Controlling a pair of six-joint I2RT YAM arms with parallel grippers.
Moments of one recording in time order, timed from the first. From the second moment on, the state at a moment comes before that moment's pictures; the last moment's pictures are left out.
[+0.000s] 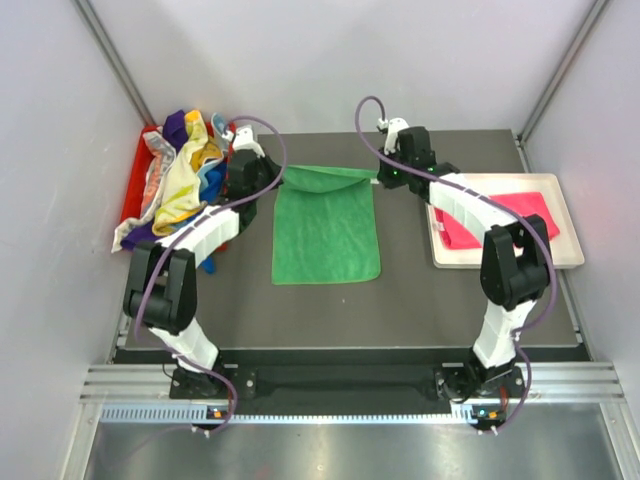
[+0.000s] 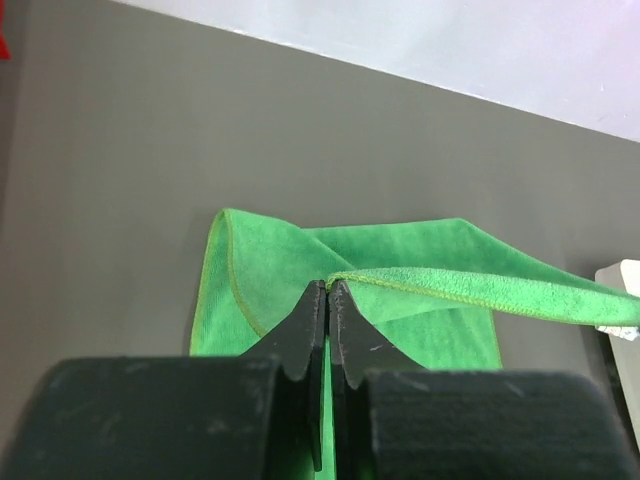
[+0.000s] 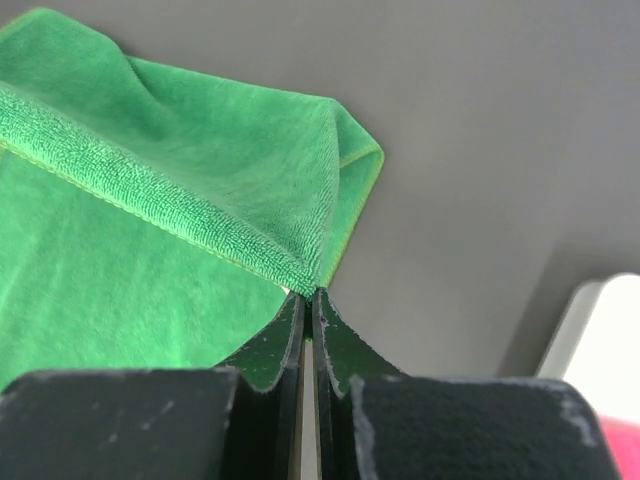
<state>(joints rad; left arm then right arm) -0.26 1.70 1.15 0.27 -0.04 -0.46 0.36 1.87 1.50 -0.23 -0.12 0.04</state>
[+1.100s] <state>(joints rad) -0.36 1.34 0.69 0.20 -0.20 -0.60 0.58 1.58 1.02 -0.23 0.17 0.03</state>
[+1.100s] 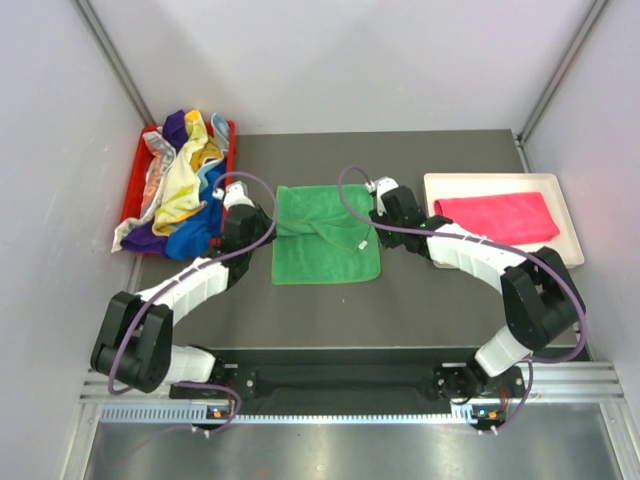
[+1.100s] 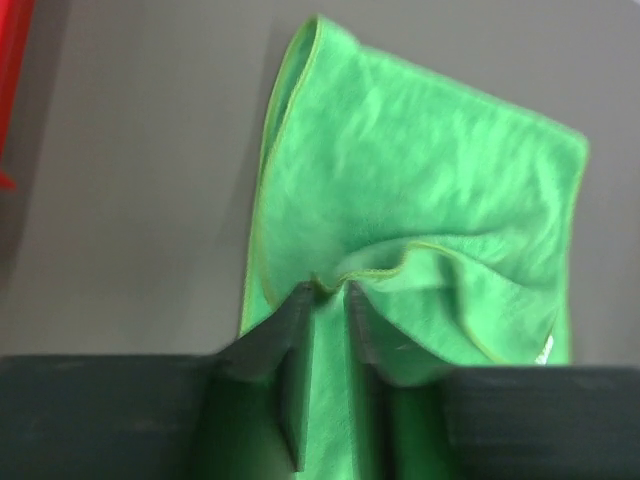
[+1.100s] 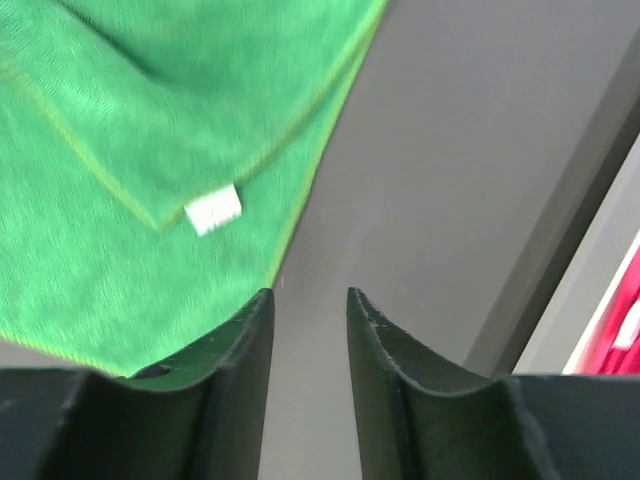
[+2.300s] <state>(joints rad) -0.38 1.42 0.69 -0.07 -0.34 -0.90 0.61 1.73 1.02 -0.09 0.07 0.57</state>
